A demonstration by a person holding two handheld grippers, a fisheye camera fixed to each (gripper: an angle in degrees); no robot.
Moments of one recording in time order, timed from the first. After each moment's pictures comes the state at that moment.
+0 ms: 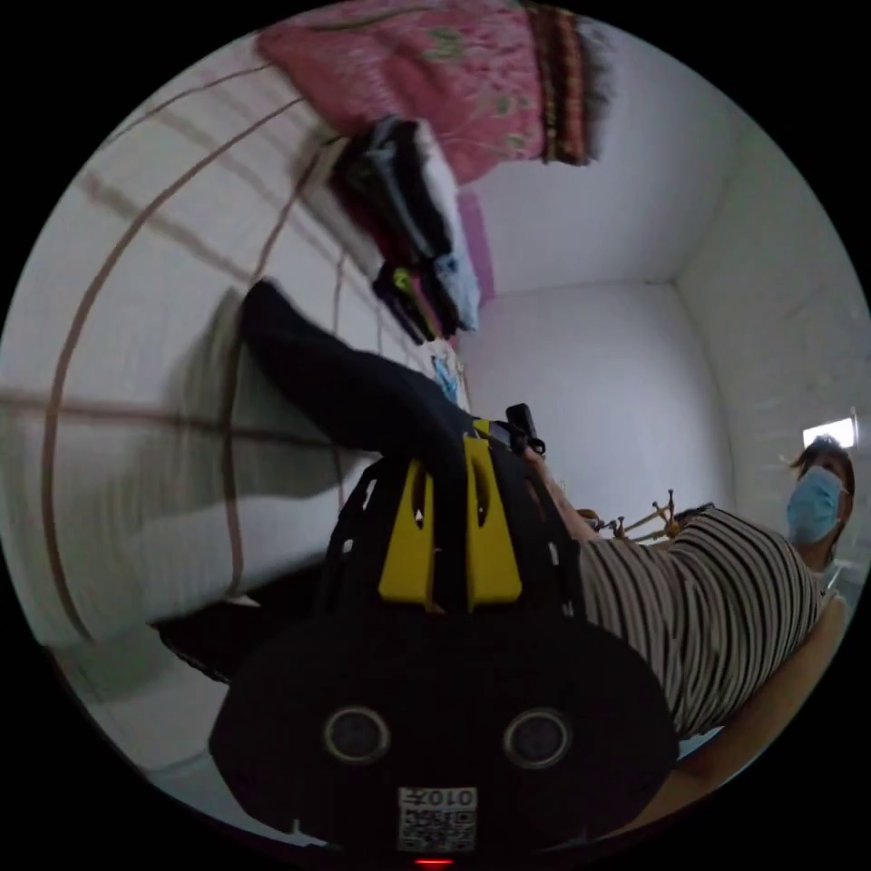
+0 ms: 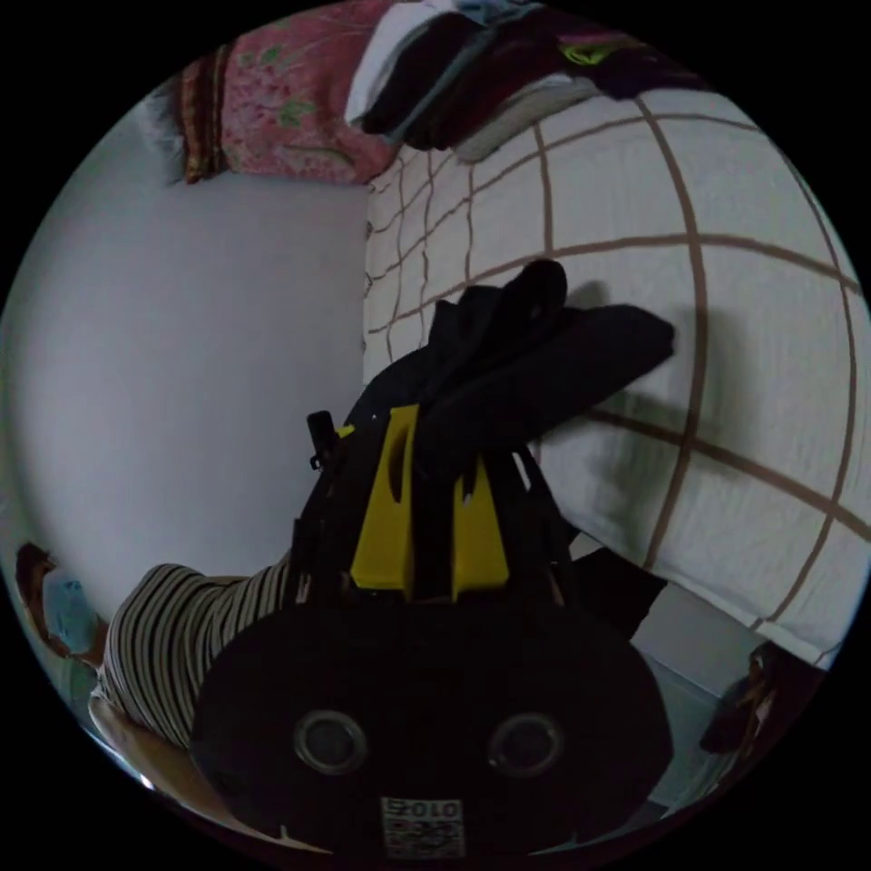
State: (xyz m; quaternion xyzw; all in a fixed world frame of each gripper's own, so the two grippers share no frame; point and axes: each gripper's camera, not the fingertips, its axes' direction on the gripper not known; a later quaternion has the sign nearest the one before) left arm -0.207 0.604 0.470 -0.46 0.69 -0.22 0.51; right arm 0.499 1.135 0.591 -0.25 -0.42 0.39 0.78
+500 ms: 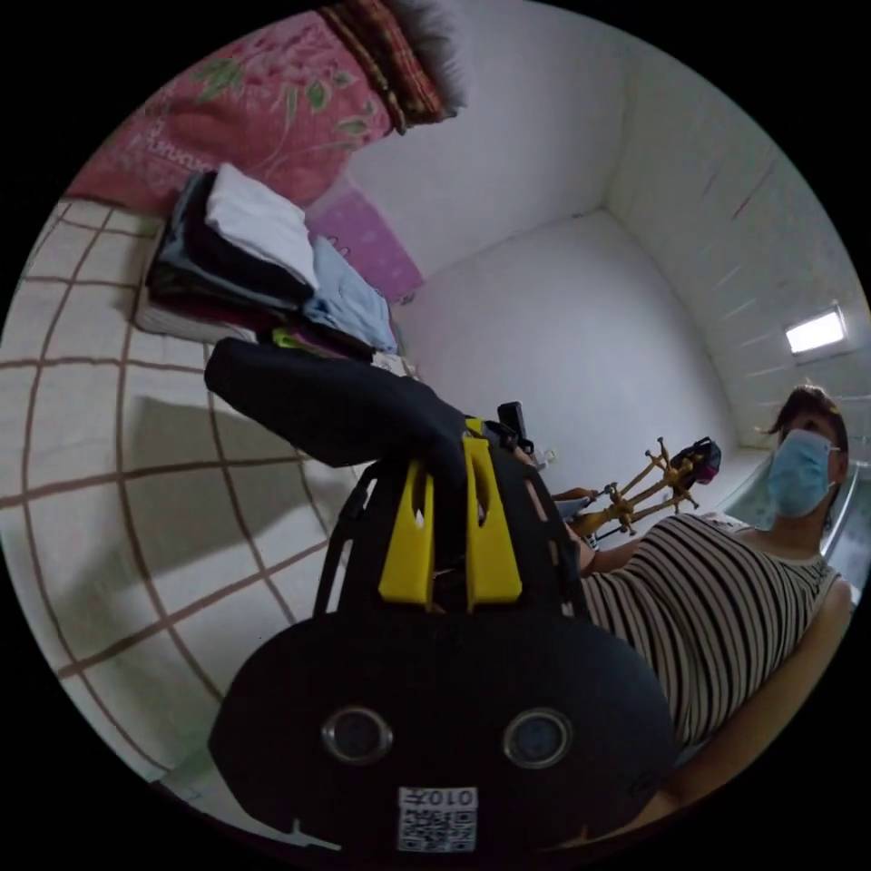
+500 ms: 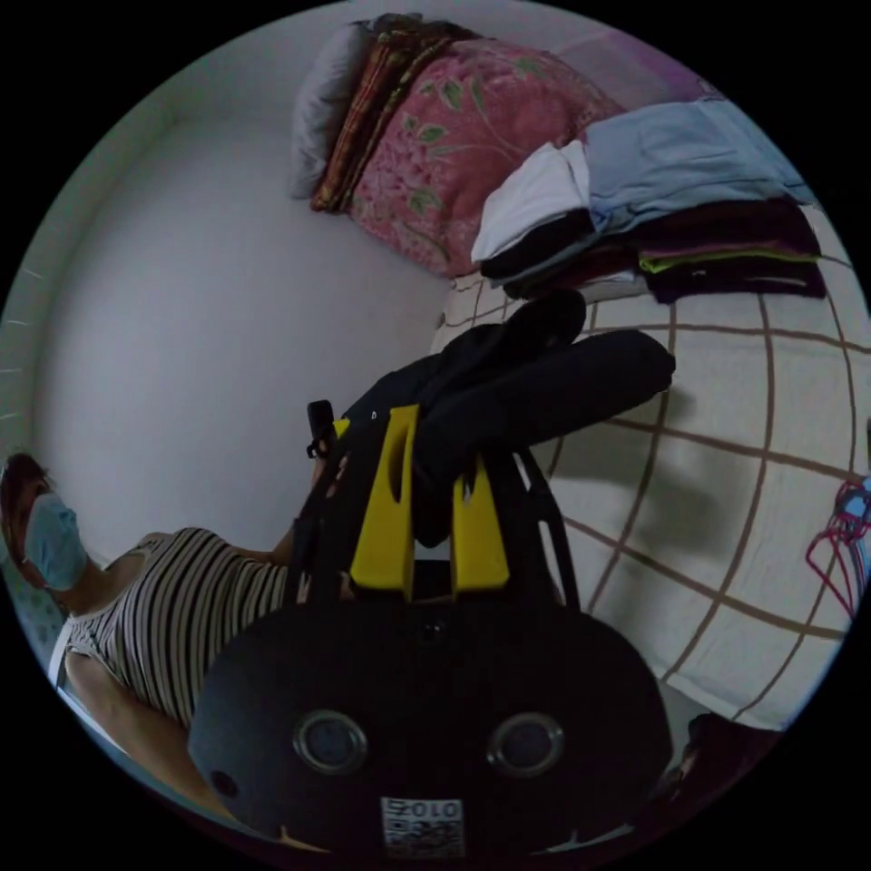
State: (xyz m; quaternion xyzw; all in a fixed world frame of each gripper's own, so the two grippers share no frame) left arm -0.053 0.359 0.422 -0.36 0.76 -0.12 0.52; right arm 0.674 1.044 0.422 -0.10 -0.39 0.33 0.85
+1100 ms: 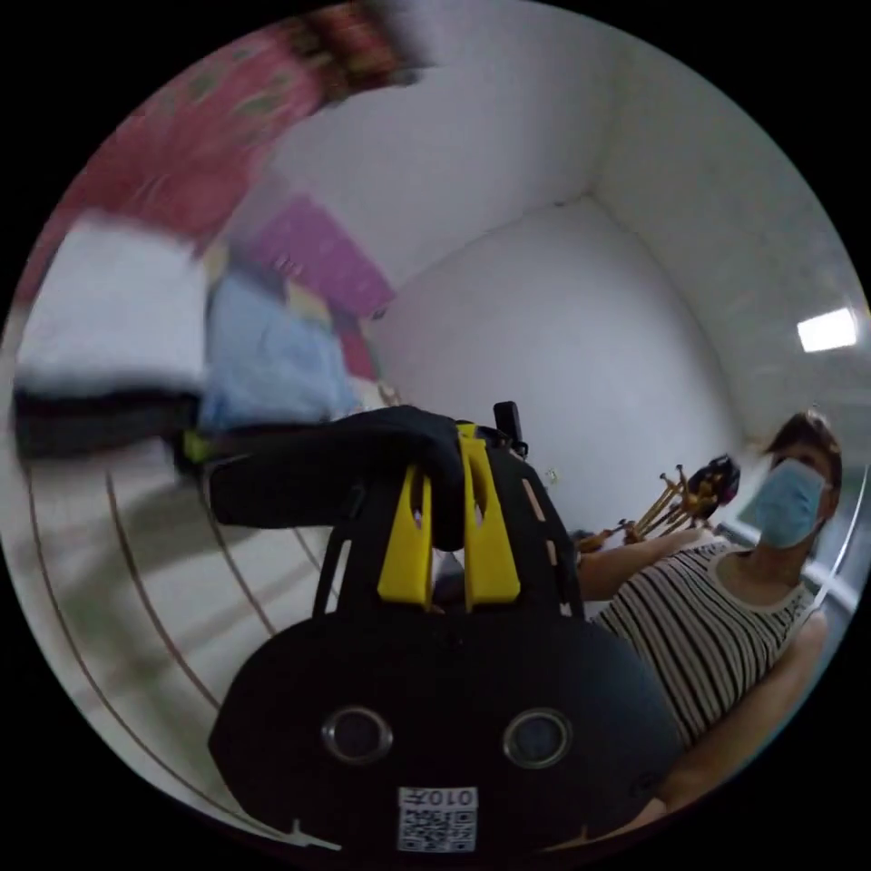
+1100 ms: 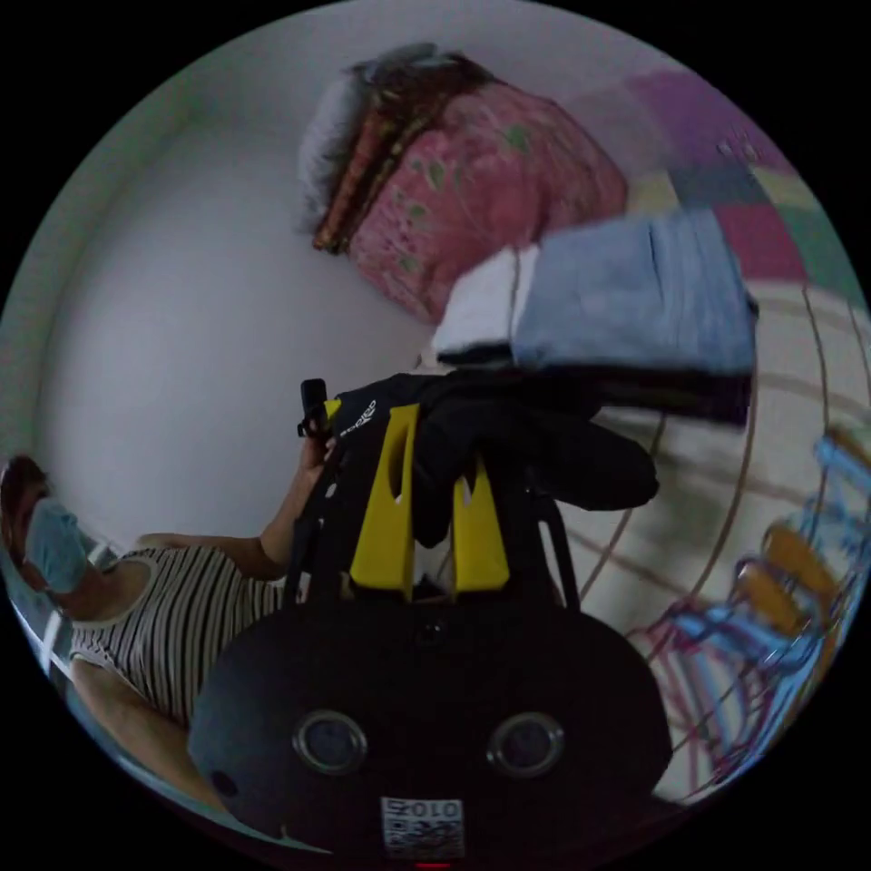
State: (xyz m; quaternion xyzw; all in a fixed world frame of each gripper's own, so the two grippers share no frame) left arm 0.214 0.140 0.394 -0.31 0.79 -0.10 0.52; right arm 0.947 0.947 0.296 -0.06 -0.35 0.26 0.90
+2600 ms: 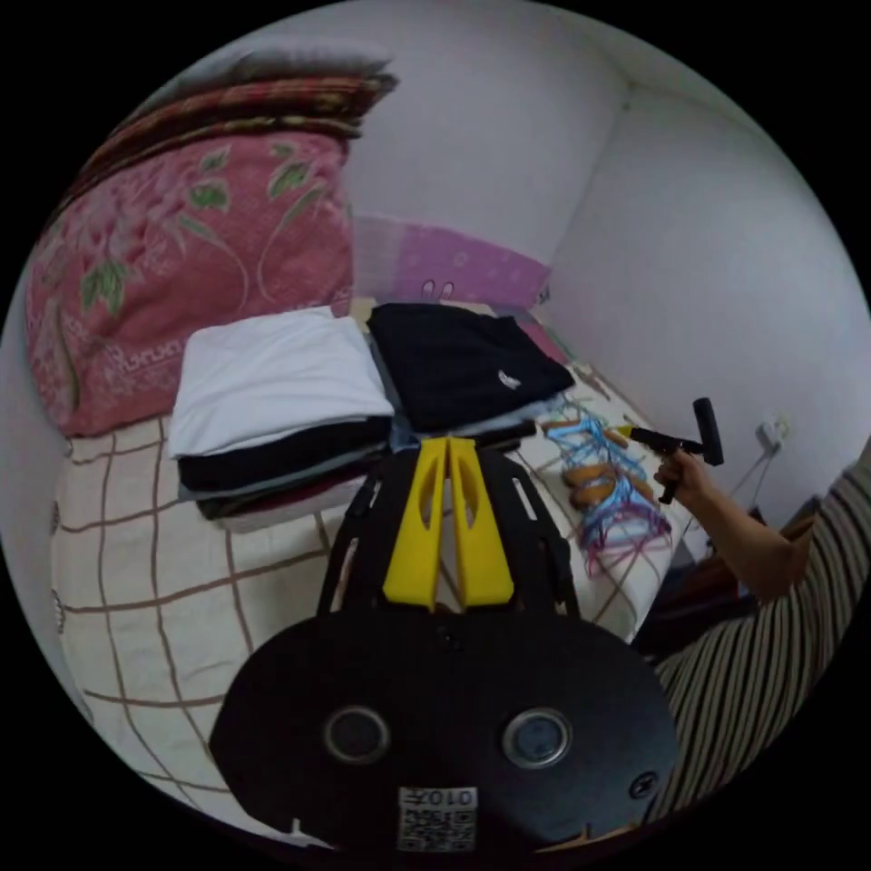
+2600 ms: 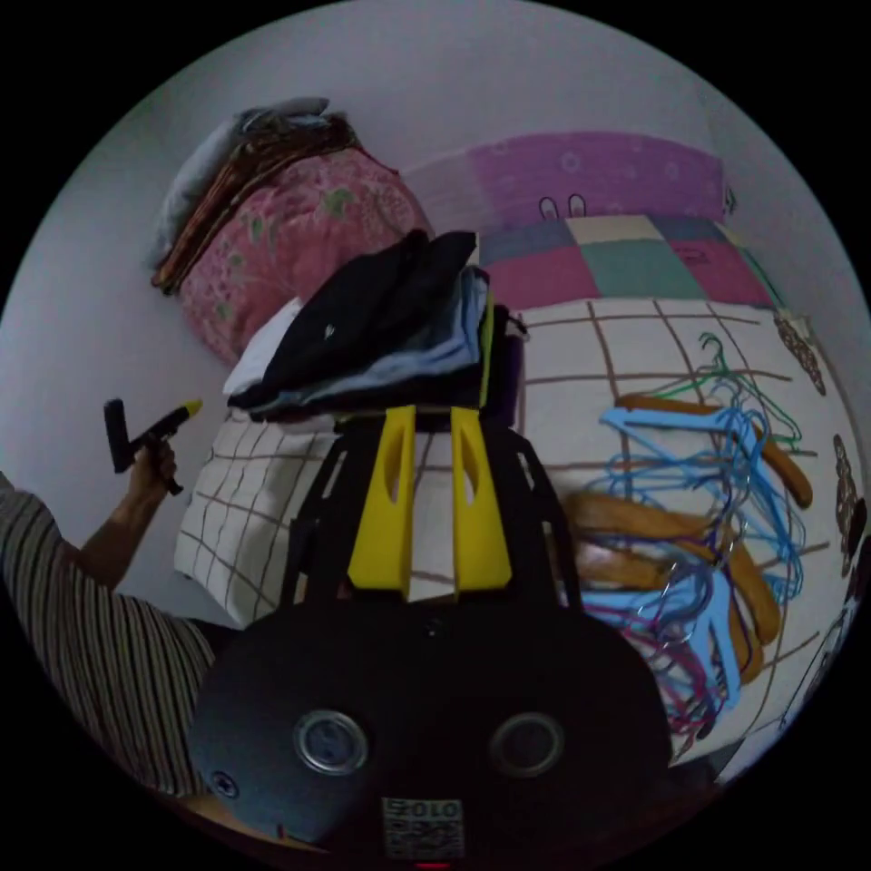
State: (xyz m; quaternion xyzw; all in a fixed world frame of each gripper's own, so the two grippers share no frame) left arm 0.361 0.117 0.156 -0.26 0.56 0.10 0.78; right arm 0.846 1.065 0.047 -0.07 -0.04 0.31 0.95
